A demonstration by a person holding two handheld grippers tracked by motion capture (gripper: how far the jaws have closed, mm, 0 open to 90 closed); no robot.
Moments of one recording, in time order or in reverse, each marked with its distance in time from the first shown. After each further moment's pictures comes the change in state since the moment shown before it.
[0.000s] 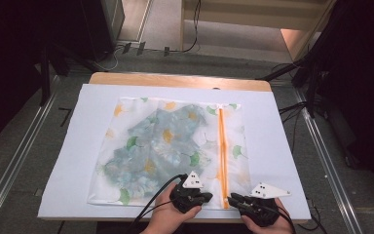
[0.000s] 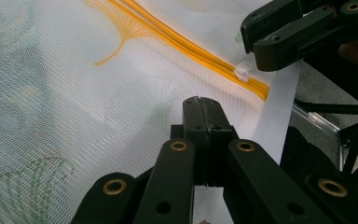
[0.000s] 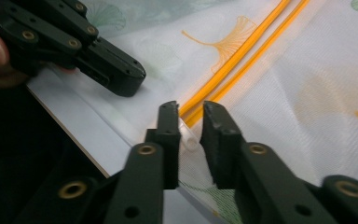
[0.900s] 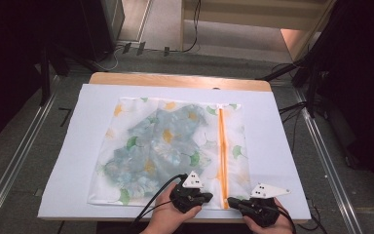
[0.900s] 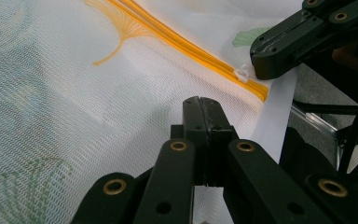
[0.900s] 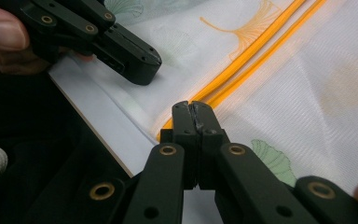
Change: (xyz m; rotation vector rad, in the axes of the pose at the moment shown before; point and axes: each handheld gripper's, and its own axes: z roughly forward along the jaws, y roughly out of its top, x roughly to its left) left arm 0.000 0.000 0.001 -0.002 -0.007 -0.004; right arm -0.005 -0.004 0.002 0.034 0.095 -0.017
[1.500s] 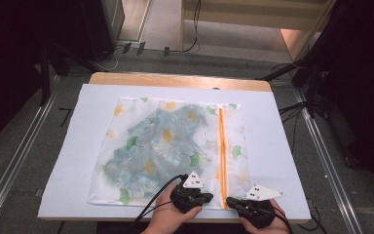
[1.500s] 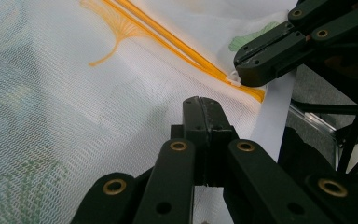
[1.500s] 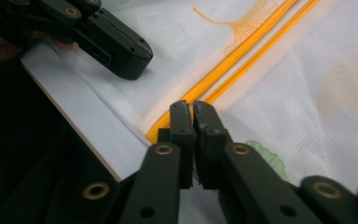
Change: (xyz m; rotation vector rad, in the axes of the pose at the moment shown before) left arm 0.000 0.000 0.001 -0.001 -0.009 0.000; right arm 0.007 0.000 0.008 0.034 -0.076 -0.044
